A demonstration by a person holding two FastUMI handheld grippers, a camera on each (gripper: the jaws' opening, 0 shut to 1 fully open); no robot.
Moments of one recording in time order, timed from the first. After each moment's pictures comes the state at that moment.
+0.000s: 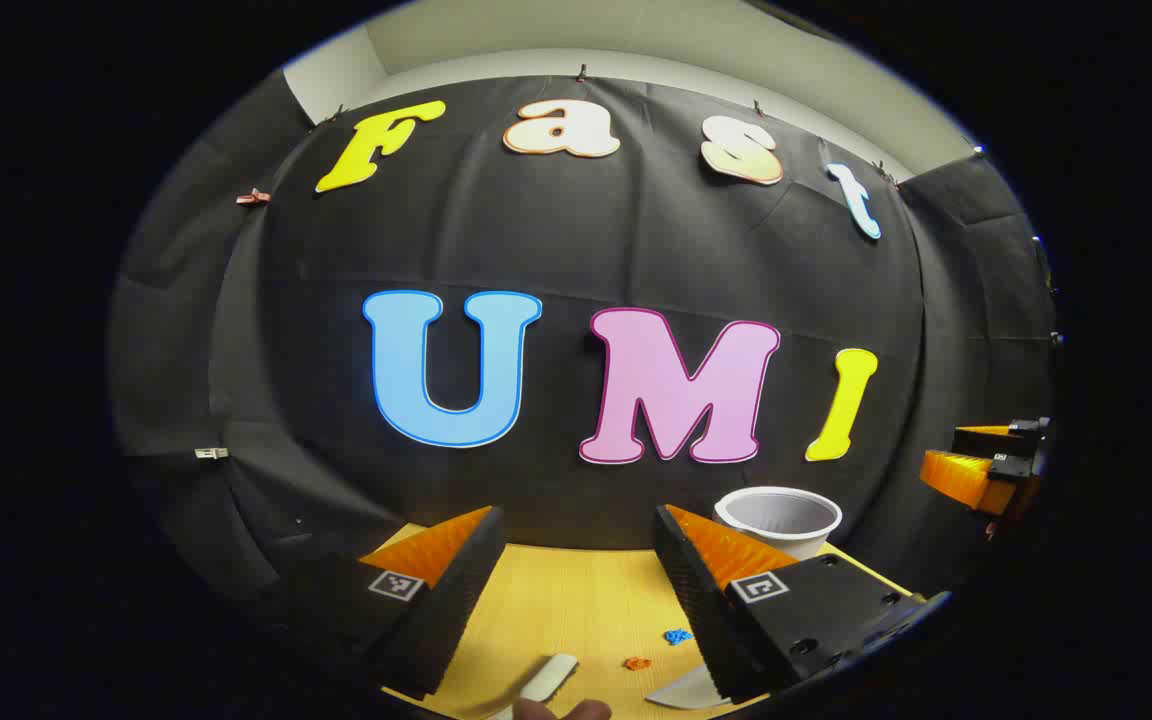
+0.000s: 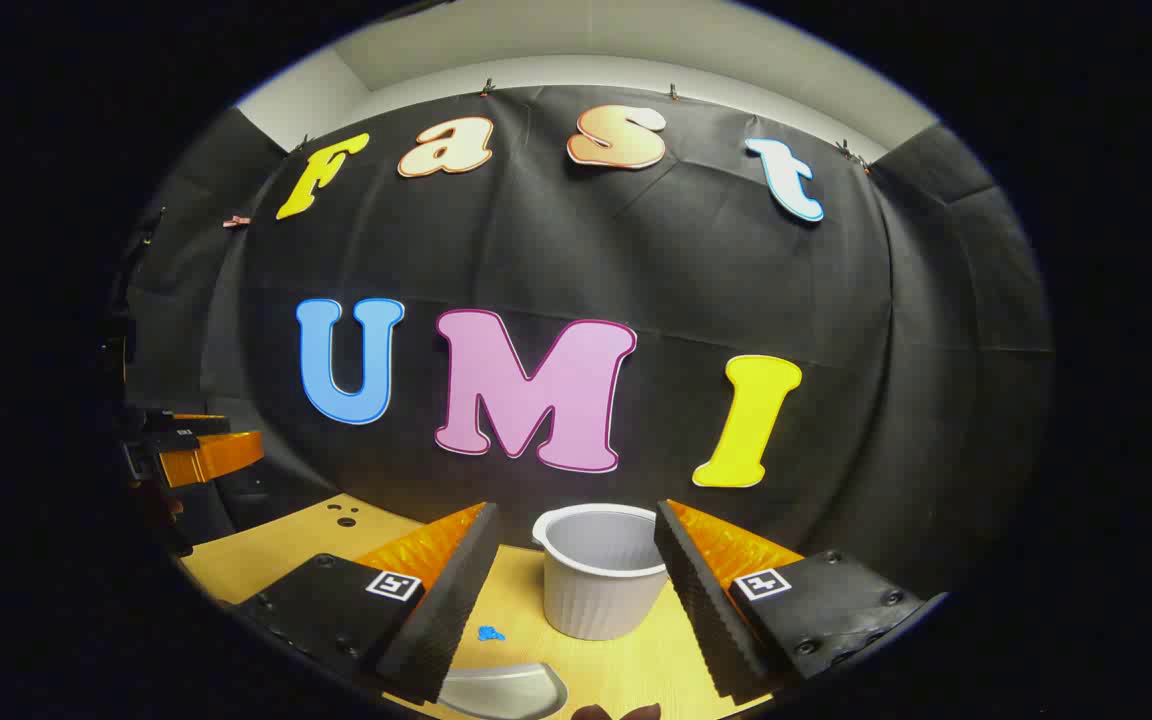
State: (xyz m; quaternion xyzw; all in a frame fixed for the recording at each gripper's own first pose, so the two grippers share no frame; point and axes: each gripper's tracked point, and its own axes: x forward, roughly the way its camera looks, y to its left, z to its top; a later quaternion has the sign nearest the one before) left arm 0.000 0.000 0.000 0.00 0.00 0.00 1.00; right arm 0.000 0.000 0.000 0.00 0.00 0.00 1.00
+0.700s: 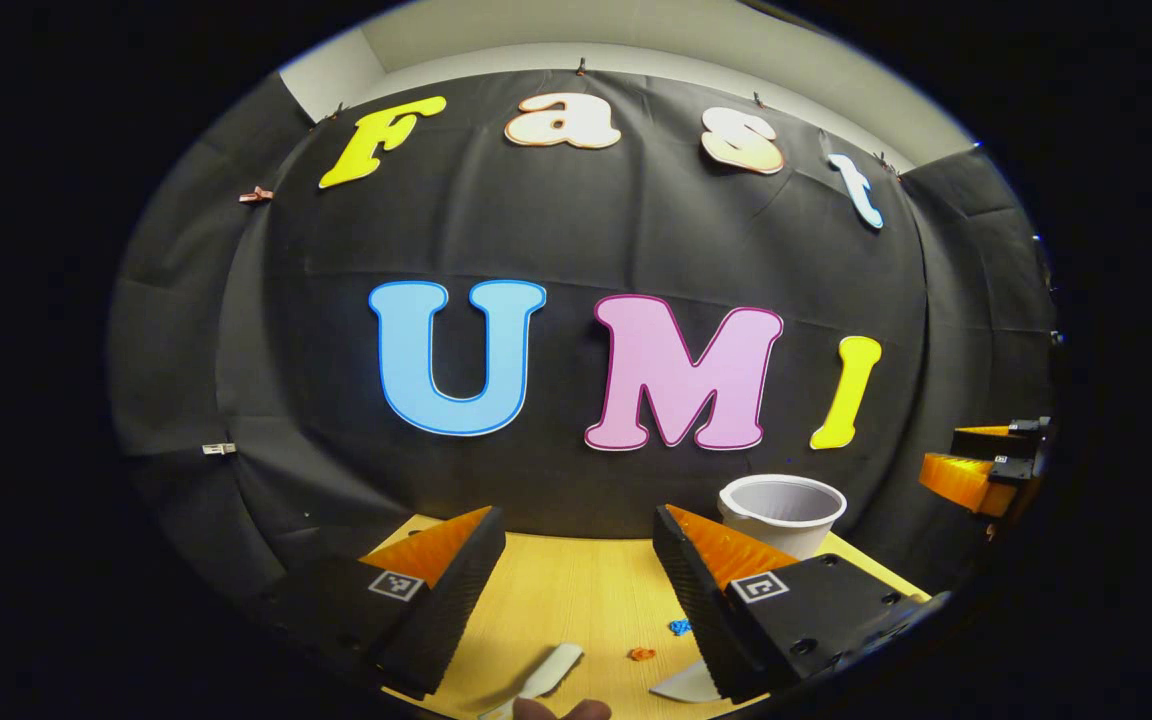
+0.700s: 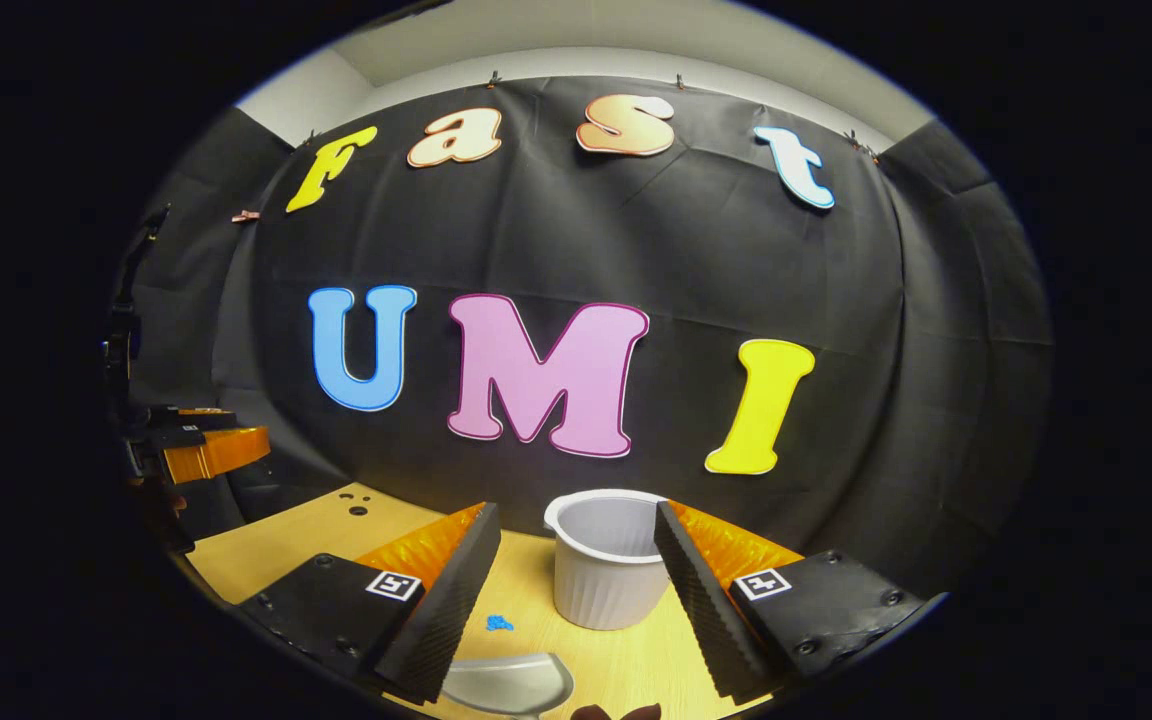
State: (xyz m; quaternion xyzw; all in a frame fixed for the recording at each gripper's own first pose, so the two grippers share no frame) left arm -0.009 0.006 -0.015 0.01 0.01 0.01 1.00; right arm -0.003 0.009 -0.021 0.00 0.02 0.02 1.00
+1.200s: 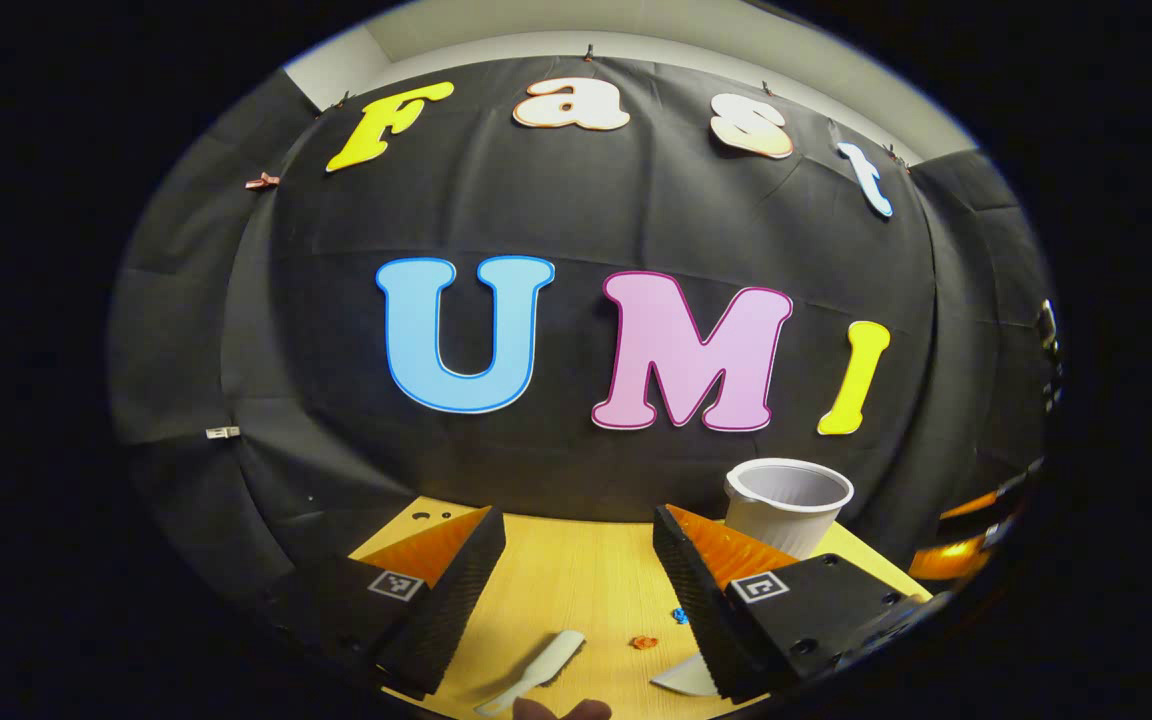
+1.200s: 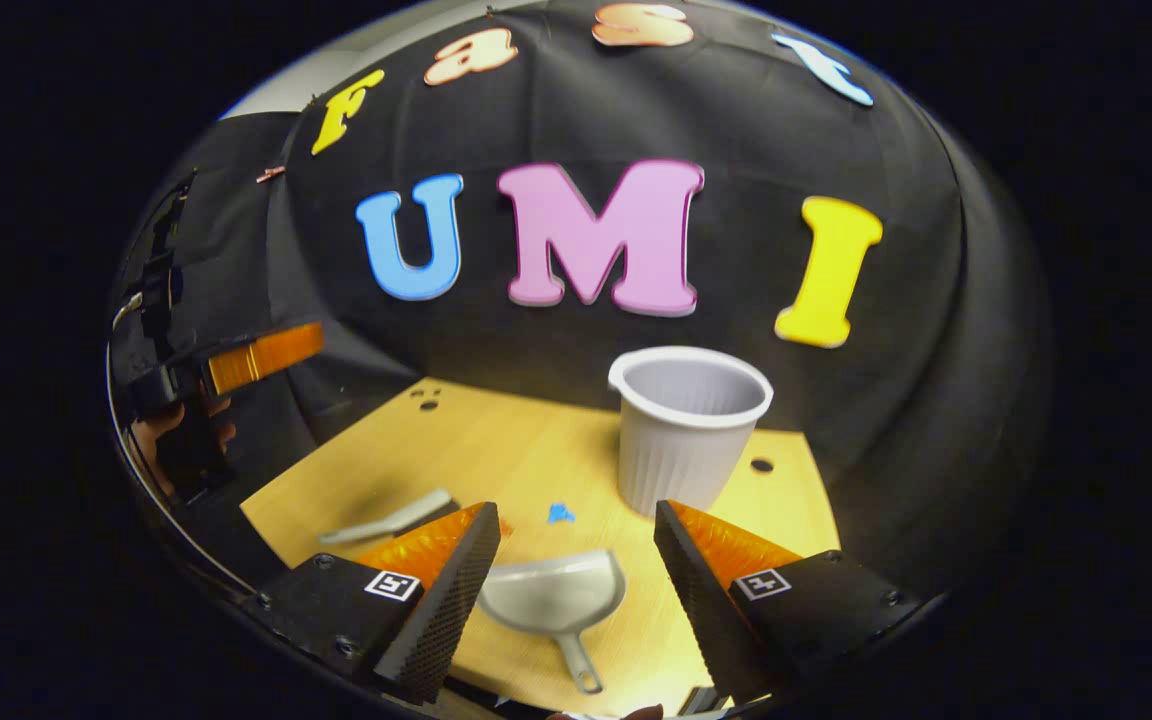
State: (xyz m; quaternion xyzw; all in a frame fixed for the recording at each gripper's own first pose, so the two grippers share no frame) left arm -0.008 0.010 -0.042 0.00 0.04 0.02 1.00; right arm -0.063 0.036 -0.159 0.05 0.27 0.13 0.95
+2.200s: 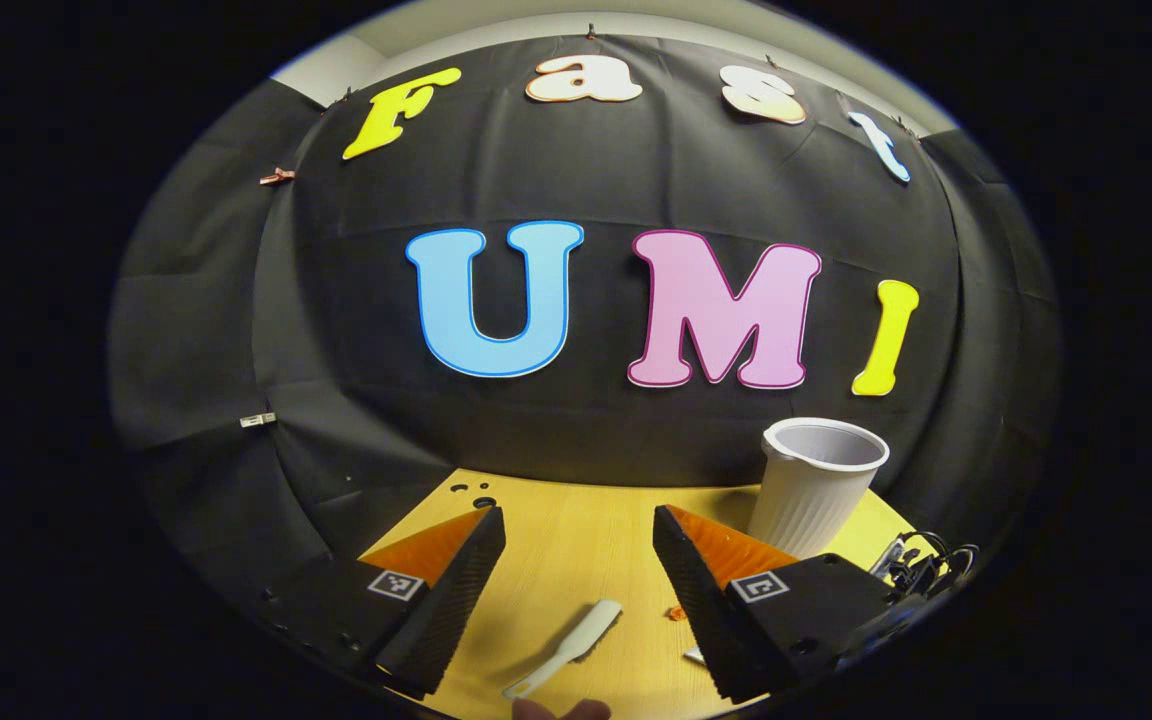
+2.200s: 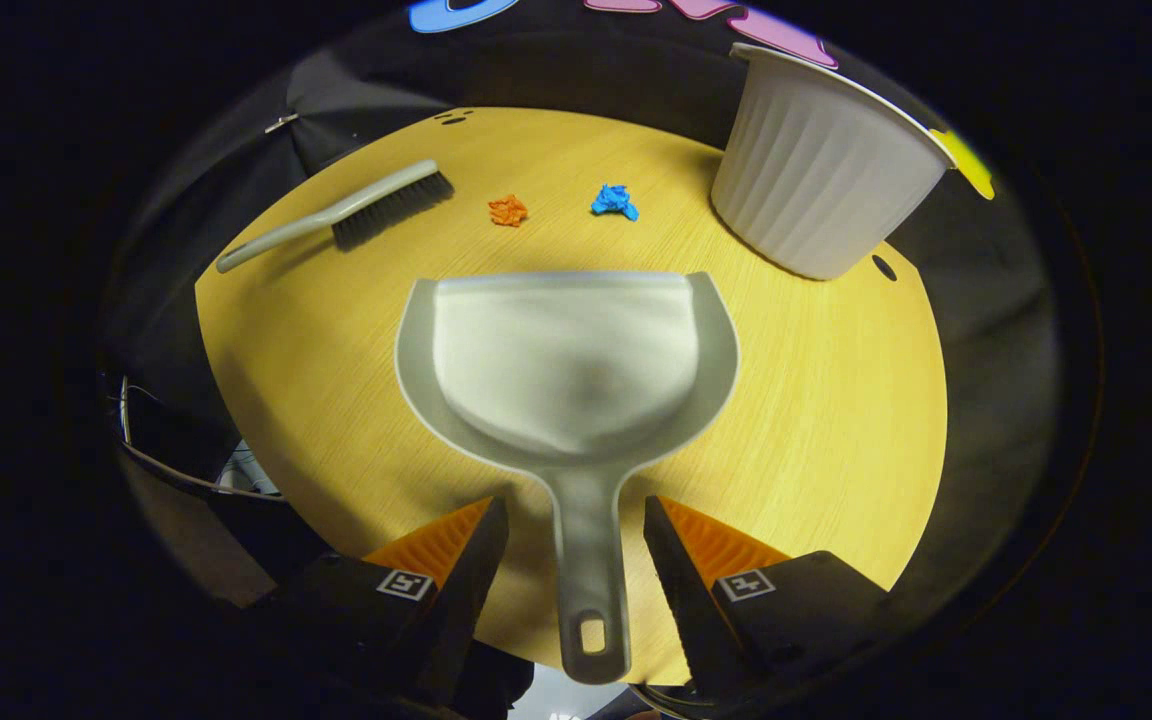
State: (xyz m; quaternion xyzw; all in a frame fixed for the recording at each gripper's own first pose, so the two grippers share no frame) left arm -0.025 0.037 -0.071 0.03 0.08 0.07 0.99; right arm -0.104 0.068 -0.433 -0.09 0.53 0.20 0.82
